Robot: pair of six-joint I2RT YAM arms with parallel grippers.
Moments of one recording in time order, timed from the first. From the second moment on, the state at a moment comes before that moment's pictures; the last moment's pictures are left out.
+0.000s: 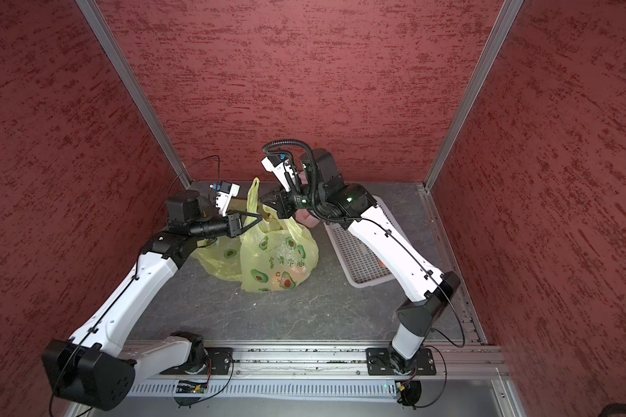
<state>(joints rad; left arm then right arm) -0.20 1.17 1.08 -0.33 0.82 -0.39 0.72 1.71 2.00 -0.70 -0.59 0.16</state>
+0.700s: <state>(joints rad) -0.32 1.20 1.07 -0.03 0.83 -0.41 0.72 1.77 2.05 -0.75 -0.68 0.17</state>
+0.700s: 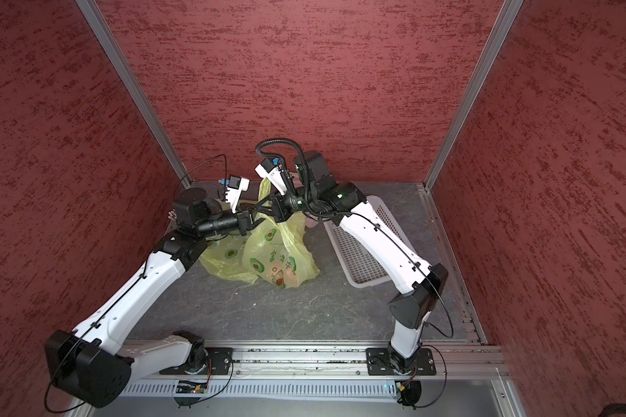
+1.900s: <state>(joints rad) -0.34 1.24 1.07 -0.10 1.10 -0.39 0.63 1.77 1.98 -0.73 -0.85 0.16</state>
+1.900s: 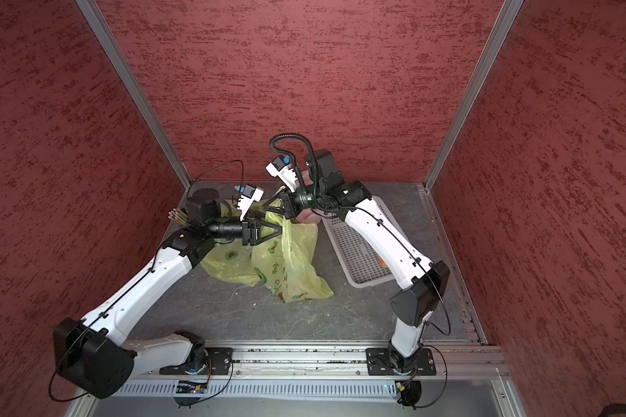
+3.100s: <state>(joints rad) -0.38 1.35 1.03 0.27 1.16 -0.69 0.62 1.74 1.73 -0.29 -0.95 0.39</state>
